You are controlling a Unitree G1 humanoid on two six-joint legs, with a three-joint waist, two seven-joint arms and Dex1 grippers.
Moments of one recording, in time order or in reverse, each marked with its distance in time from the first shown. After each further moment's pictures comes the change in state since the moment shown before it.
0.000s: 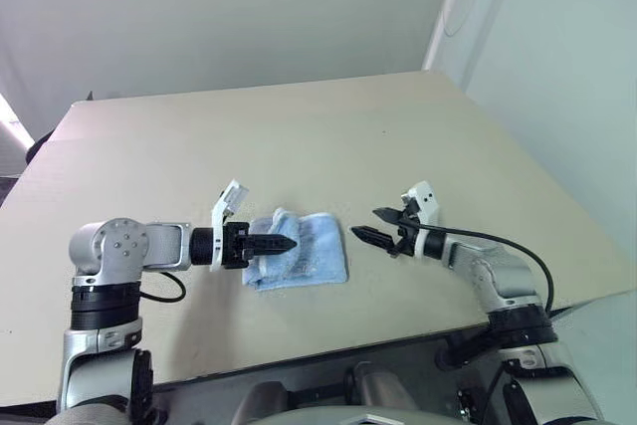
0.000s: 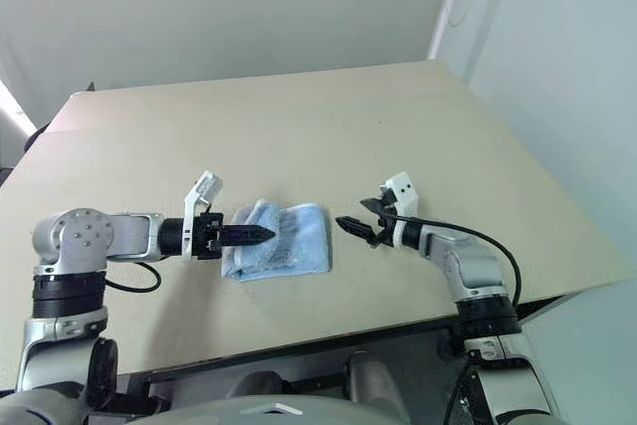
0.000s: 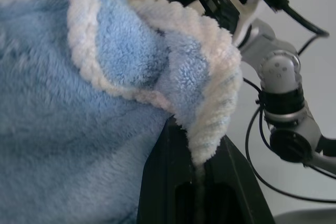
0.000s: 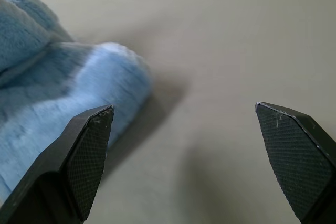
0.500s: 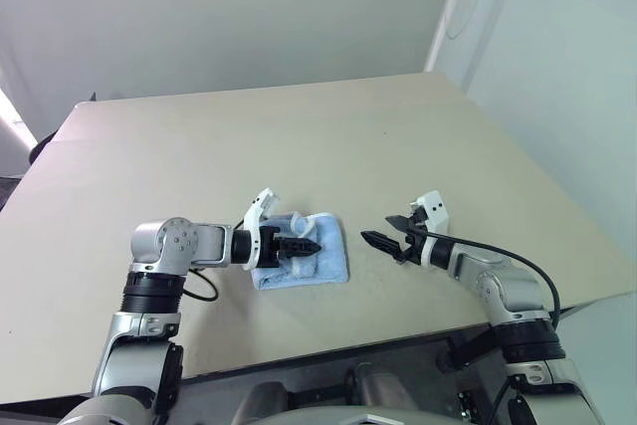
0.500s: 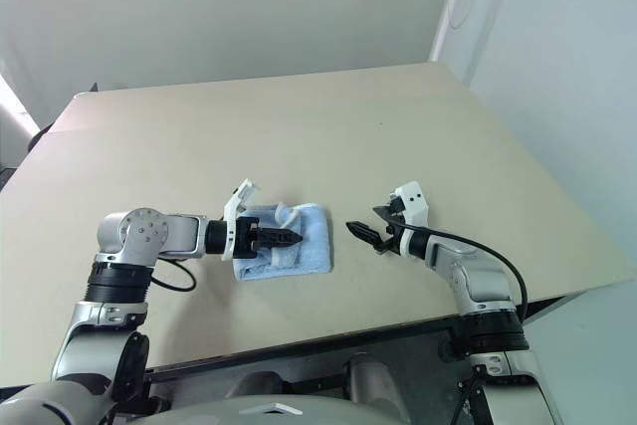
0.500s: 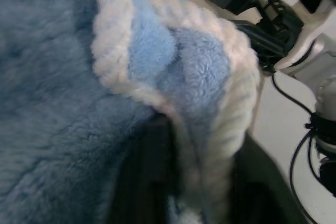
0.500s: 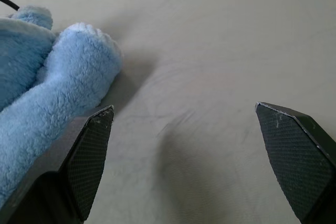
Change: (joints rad) left arm -0.060 -0.121 -0.155 0.156 0.127 -0.144 0.032; right arm 0.059 0.010 -0.022 -0.034 0.000 0.007 -0.077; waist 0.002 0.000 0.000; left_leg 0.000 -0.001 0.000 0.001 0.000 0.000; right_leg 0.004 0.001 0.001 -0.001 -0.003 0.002
